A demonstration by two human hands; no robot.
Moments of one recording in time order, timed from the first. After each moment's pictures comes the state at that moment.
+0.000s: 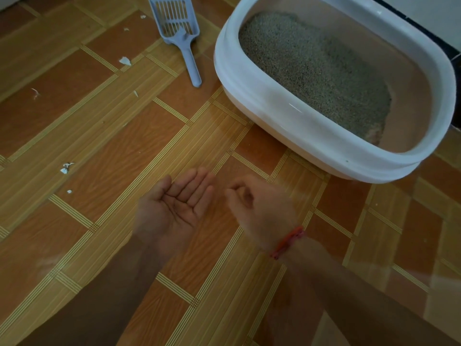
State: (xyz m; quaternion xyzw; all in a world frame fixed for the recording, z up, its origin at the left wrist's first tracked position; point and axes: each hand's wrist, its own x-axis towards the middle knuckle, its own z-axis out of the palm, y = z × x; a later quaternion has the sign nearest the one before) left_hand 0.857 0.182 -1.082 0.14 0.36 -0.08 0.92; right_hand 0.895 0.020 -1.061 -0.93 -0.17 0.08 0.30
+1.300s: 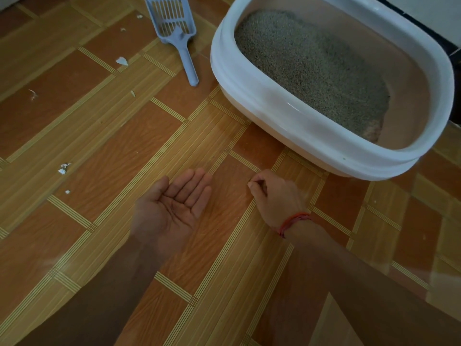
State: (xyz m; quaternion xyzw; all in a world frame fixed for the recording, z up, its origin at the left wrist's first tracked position) left_hand 0.856 0.181 -1.076 0.14 0.38 -0.07 0.91; right_hand 0.922 -0.012 -1.092 -0.96 -0.07 0.15 0.23
